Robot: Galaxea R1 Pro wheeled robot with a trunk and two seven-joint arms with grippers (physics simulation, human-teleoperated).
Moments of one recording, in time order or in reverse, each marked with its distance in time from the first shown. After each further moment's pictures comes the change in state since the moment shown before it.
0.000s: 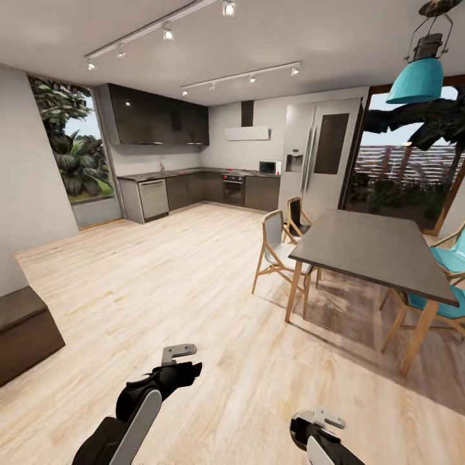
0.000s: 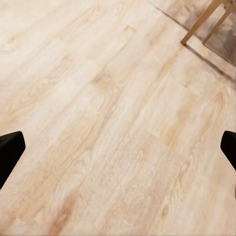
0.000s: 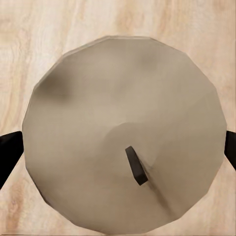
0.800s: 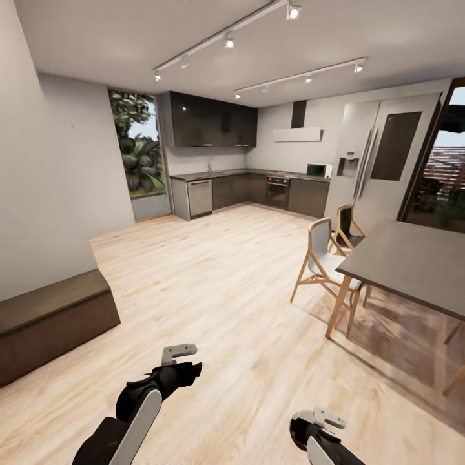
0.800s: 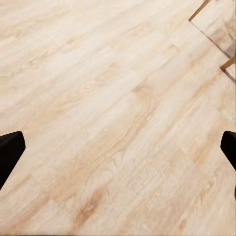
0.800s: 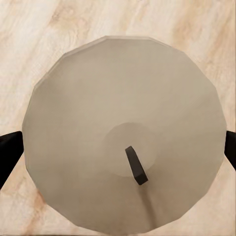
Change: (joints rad) left arm 0.000 0.000 0.000 0.000 0.000 0.000 0.000; right arm 0.000 0.000 0.001 0.001 0.000 0.000 0.000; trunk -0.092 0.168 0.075
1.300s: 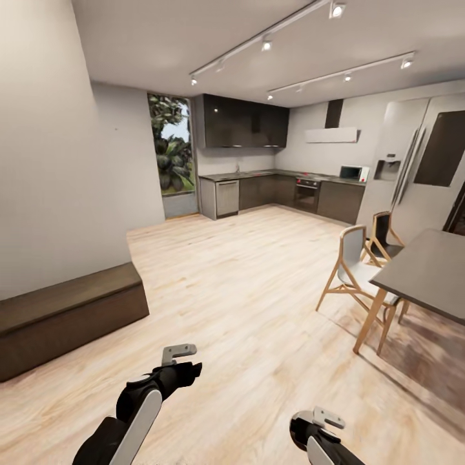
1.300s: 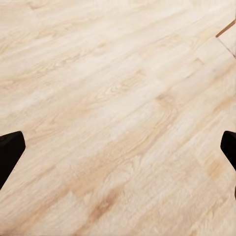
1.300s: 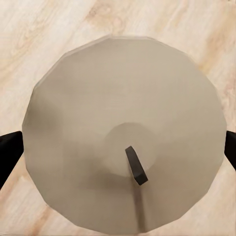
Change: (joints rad) left arm 0.000 -0.001 0.000 0.001 -0.001 0.000 0.000; right arm 0.000 0.000 0.001 0.000 0.000 0.000 0.000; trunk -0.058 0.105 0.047
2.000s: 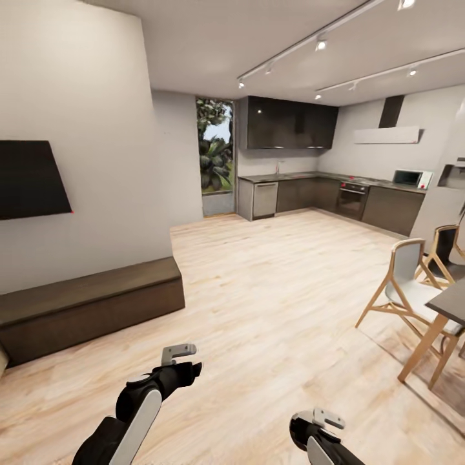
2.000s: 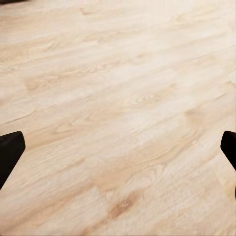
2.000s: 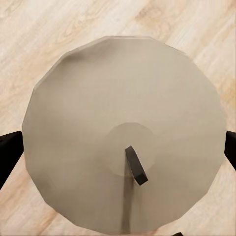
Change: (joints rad) left arm 0.000 0.001 0.001 -0.001 0.001 0.000 0.000; right arm 0.000 0.000 0.000 0.000 0.000 0.000 0.000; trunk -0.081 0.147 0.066
